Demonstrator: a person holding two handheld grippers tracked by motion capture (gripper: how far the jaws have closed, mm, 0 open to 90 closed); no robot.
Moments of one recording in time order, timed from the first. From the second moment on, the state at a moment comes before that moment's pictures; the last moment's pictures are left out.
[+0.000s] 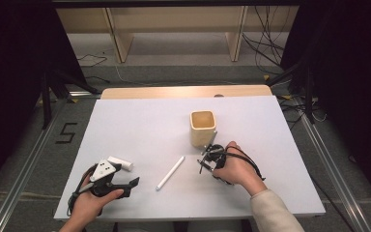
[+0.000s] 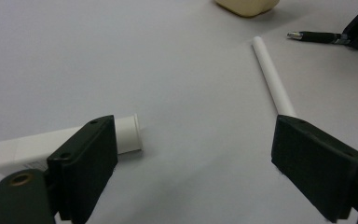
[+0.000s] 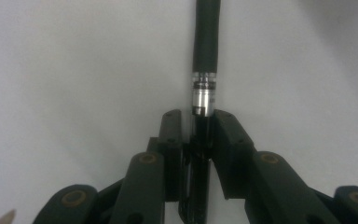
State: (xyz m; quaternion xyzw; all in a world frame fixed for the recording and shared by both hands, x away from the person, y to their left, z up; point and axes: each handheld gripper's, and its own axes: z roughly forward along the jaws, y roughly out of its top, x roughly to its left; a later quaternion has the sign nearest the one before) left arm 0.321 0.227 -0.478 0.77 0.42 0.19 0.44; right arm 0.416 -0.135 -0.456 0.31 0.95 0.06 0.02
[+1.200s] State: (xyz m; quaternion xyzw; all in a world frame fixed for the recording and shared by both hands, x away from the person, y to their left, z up) left arm 0.321 0.227 -0.478 0.77 0.42 0.19 0.44; right arm 0.416 -0.138 -0.455 0.34 0.94 0.07 0.02
